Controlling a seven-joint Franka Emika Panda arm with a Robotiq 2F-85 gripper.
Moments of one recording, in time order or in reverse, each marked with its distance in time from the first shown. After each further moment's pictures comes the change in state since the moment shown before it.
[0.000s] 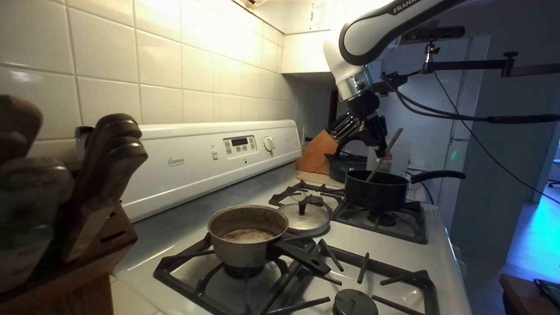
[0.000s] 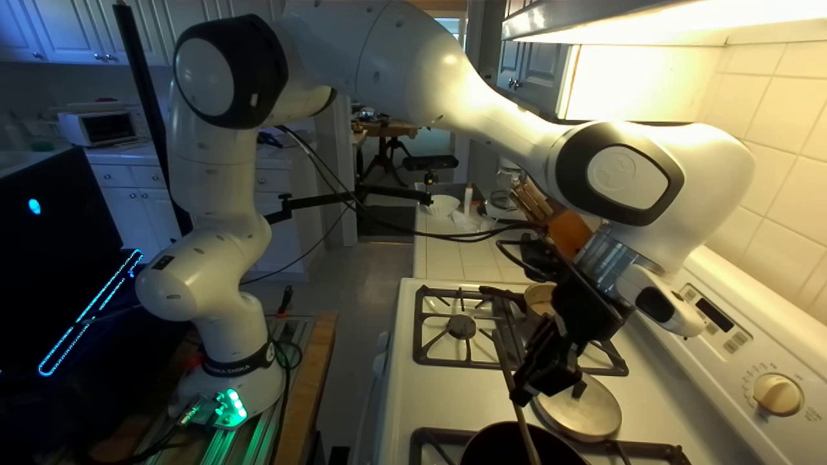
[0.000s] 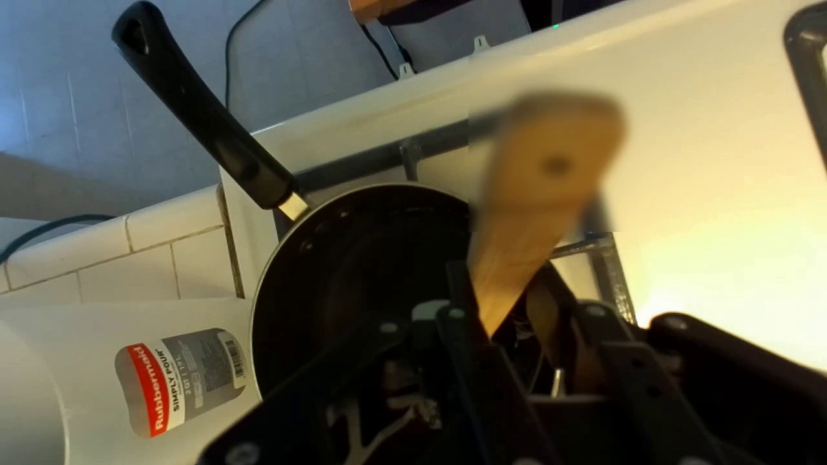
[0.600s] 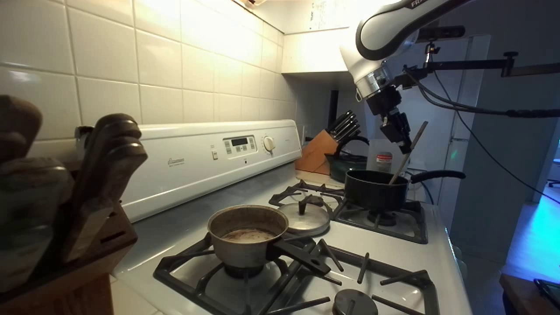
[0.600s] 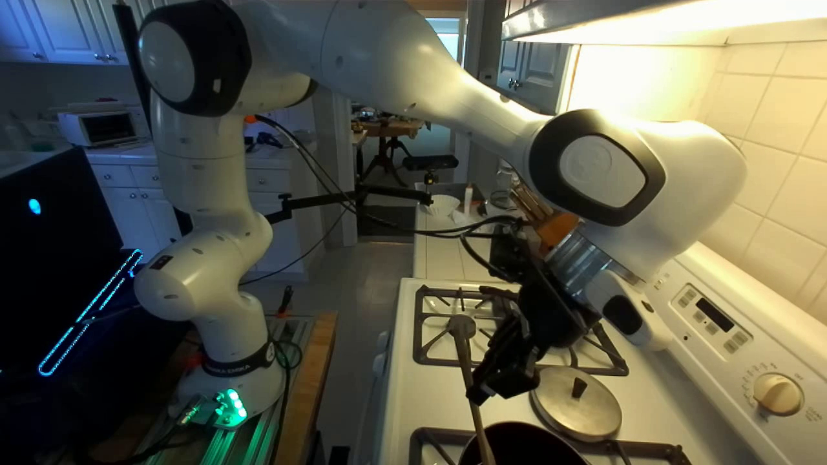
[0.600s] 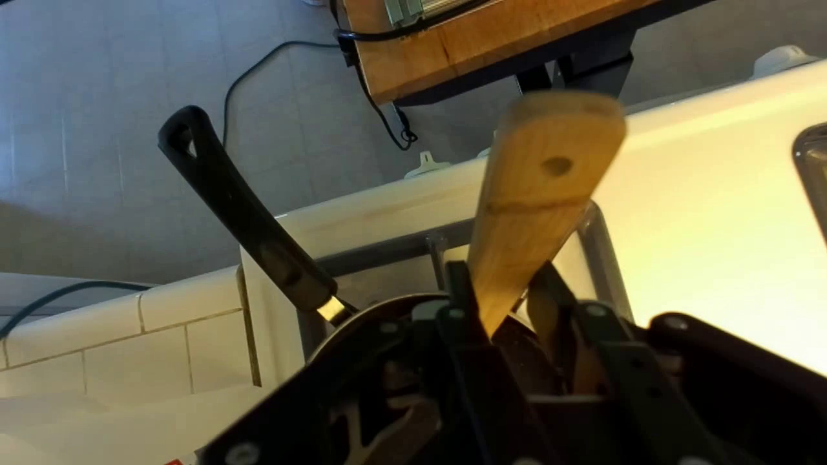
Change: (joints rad) arm -0.029 -0.087 -0.028 -0.087 0.001 -0.077 -0.077
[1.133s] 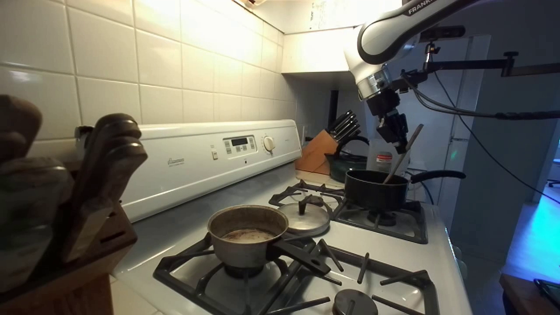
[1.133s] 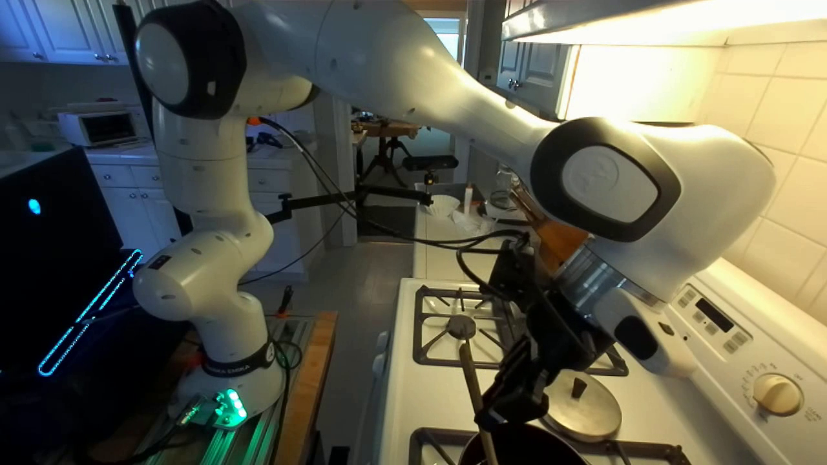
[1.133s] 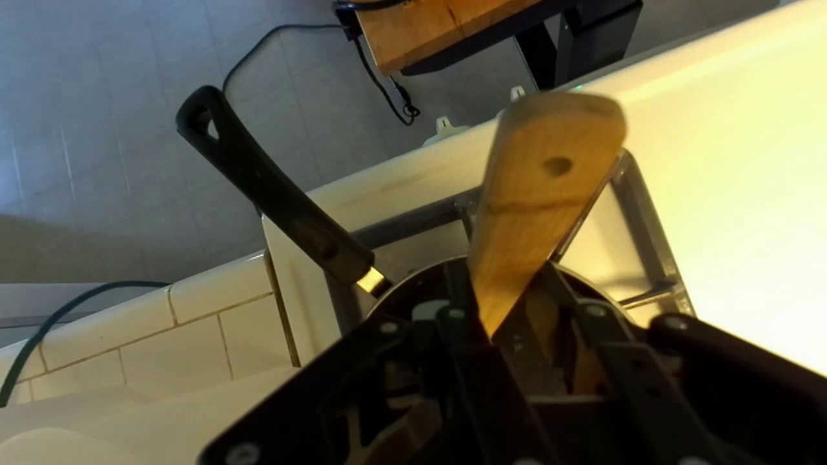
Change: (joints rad) arm -0.024 0.022 -0.024 0.019 0.001 0.059 0.045
